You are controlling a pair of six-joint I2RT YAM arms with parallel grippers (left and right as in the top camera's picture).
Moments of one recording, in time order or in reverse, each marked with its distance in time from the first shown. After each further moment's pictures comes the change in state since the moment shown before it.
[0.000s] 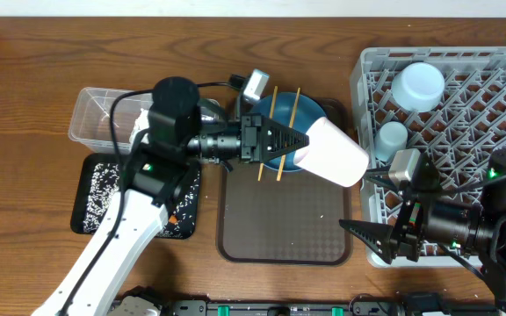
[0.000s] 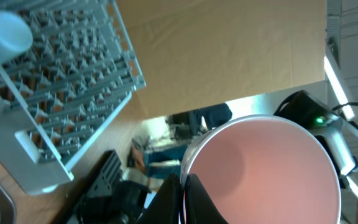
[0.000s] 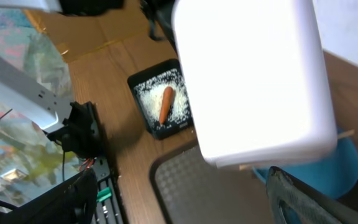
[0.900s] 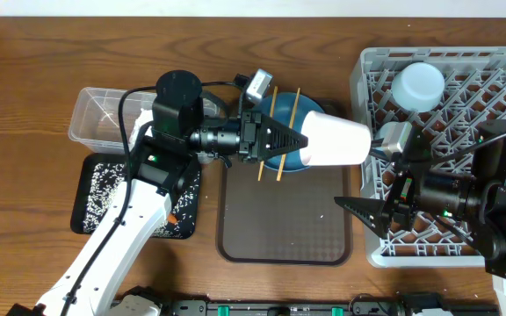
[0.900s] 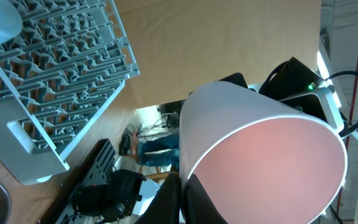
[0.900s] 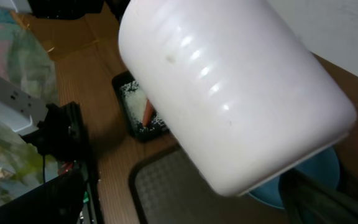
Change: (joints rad) left arm 0.017 0.037 0.000 0.038 0.085 -0.020; right arm -0.006 0.110 0.000 0.091 0.013 -0.034
